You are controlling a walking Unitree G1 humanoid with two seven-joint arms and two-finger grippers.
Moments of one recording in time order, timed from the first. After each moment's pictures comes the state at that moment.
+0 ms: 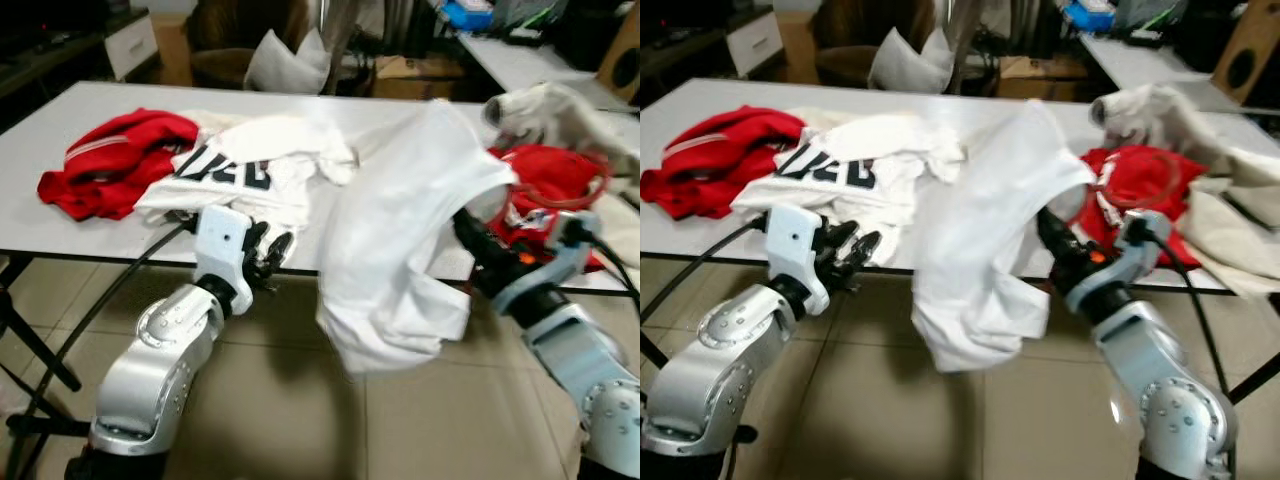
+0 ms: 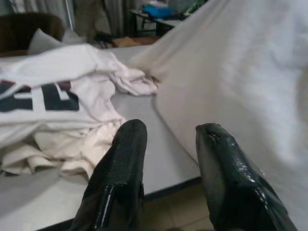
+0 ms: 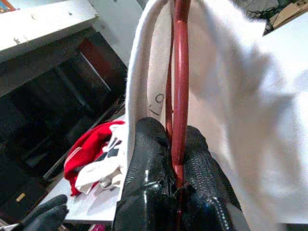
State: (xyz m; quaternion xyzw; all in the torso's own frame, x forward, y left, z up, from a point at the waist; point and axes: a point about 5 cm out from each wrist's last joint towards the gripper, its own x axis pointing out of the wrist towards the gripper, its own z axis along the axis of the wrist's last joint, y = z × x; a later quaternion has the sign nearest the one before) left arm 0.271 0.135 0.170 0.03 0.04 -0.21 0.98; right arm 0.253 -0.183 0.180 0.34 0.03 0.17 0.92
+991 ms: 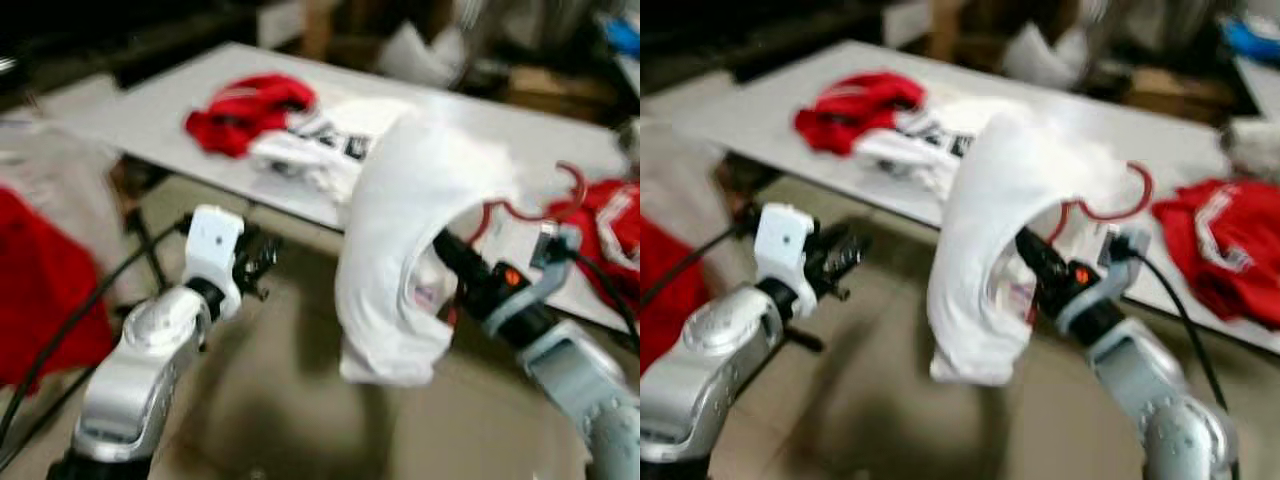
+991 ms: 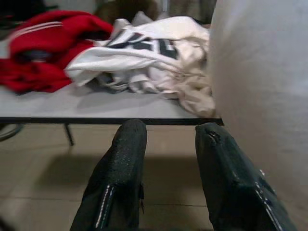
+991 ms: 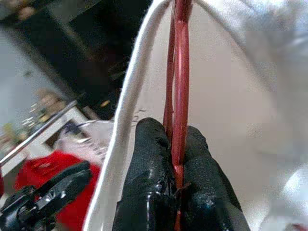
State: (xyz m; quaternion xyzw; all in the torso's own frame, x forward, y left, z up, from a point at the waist) left arm 0.266 0.142 0.167 0.05 0.05 -0.21 0.97; right arm 0.237 -0.171 0.174 0.33 0.05 0.23 0.92
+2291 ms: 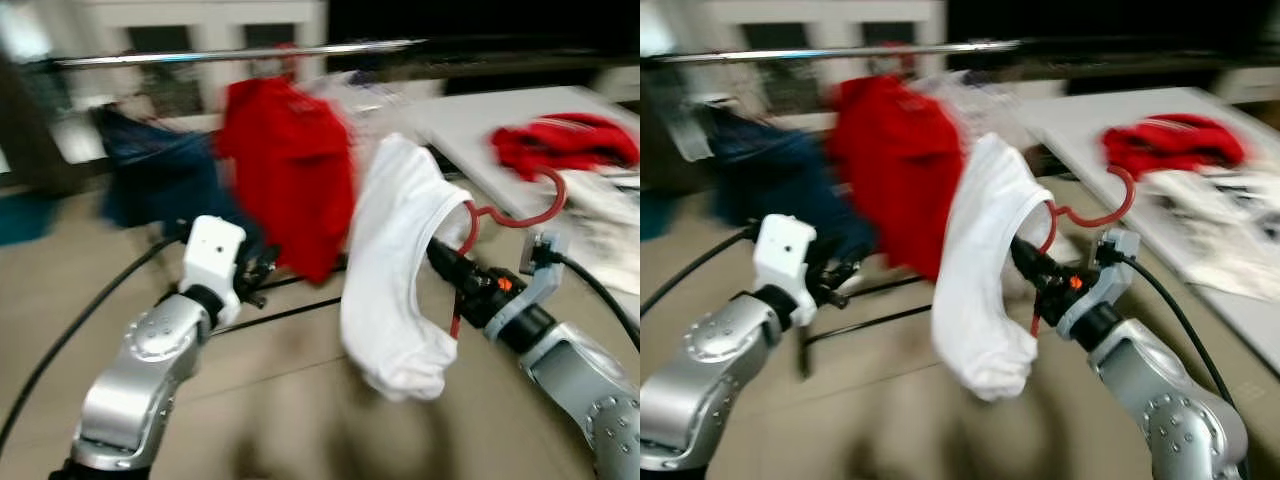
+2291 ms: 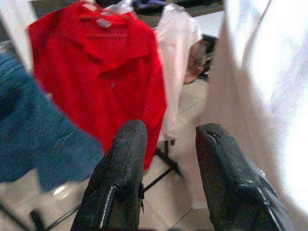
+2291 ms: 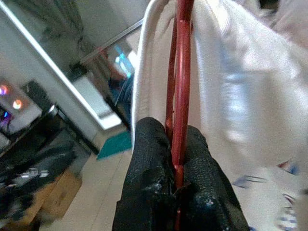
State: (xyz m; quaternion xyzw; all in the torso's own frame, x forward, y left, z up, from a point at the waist) left arm 0.261 0.141 0.161 0.06 0.07 -0.21 0.97; right arm 0.241 -0.174 0.161 0.26 0.09 0.23 0.93
